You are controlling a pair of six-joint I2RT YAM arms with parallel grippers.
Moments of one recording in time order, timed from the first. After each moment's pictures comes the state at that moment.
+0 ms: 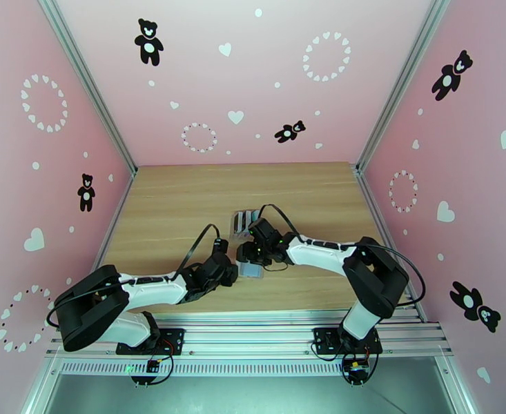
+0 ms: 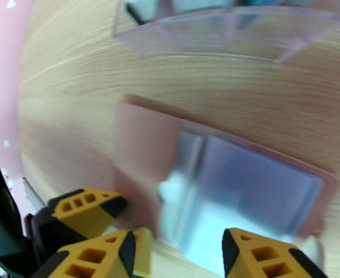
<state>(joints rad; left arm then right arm) -0.93 1.42 0.46 0.09 -0.22 -0.74 0.81 1.67 0.94 -0.27 -0.20 0.82</state>
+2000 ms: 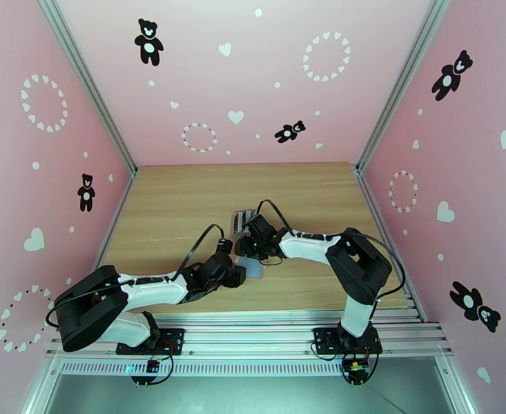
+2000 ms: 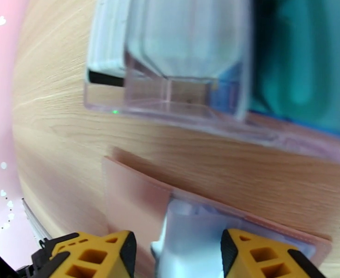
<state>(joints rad) -0.94 1.42 0.48 0.09 -0.17 -0.70 0.79 1.82 1.02 -0.17 -0.22 0.85</state>
